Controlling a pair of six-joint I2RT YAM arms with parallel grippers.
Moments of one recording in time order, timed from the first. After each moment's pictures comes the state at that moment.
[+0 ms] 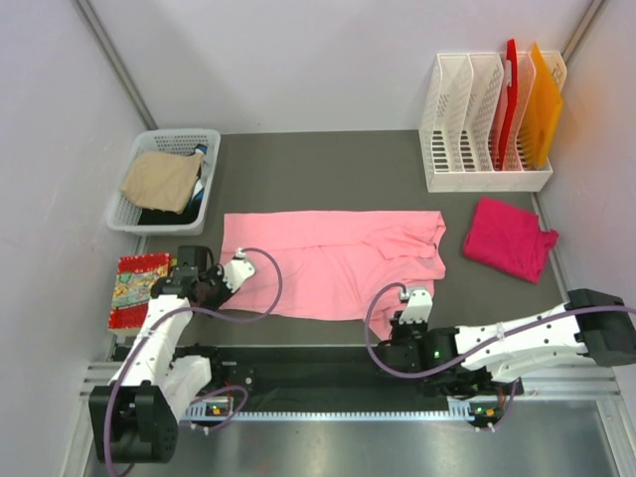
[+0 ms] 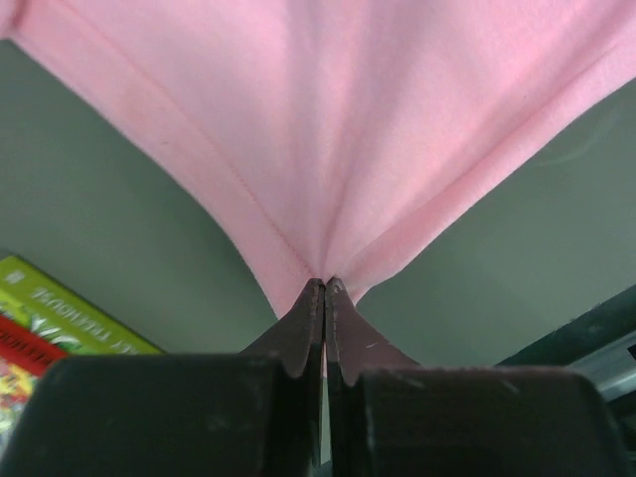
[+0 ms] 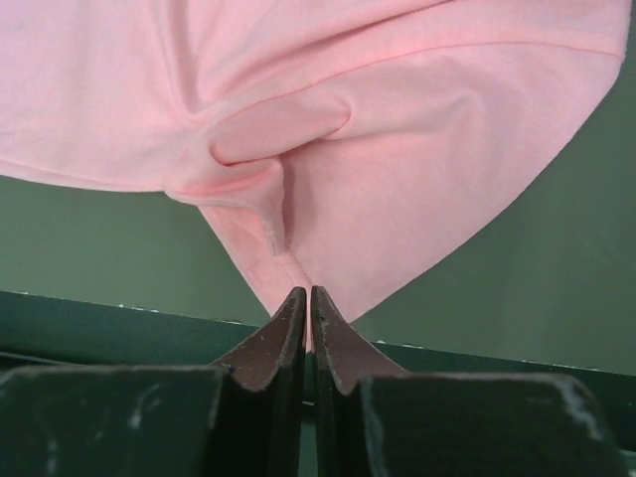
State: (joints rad) left arm 0.01 0.91 0.52 -0.76 0.18 0.87; right arm 1.59 1.10 0.48 -0.70 0.88 1.43
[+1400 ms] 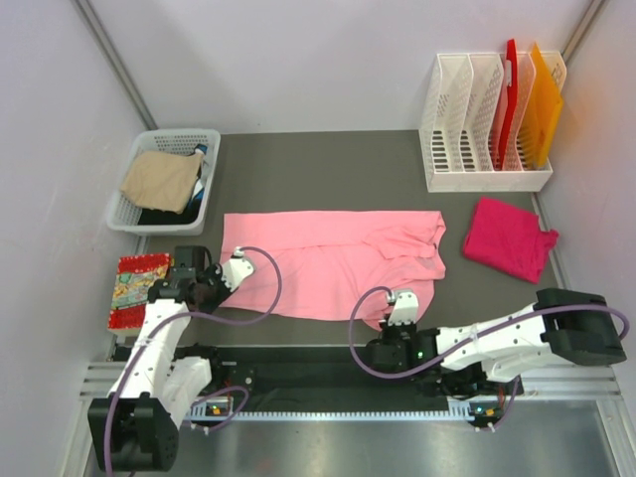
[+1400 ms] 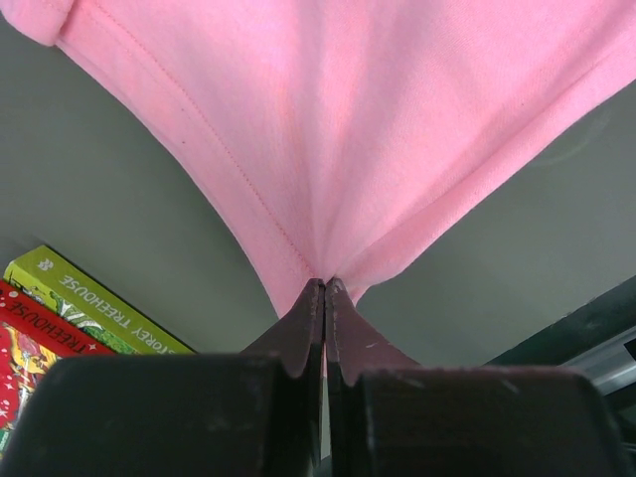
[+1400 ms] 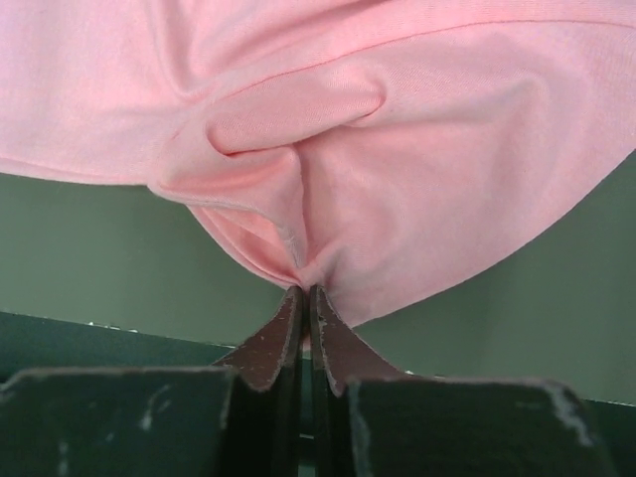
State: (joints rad) left arm 0.01 0.86 0.55 -0.79 0.19 0.87; right arm 1.55 1.26 0.46 -0.51 0.84 1.33
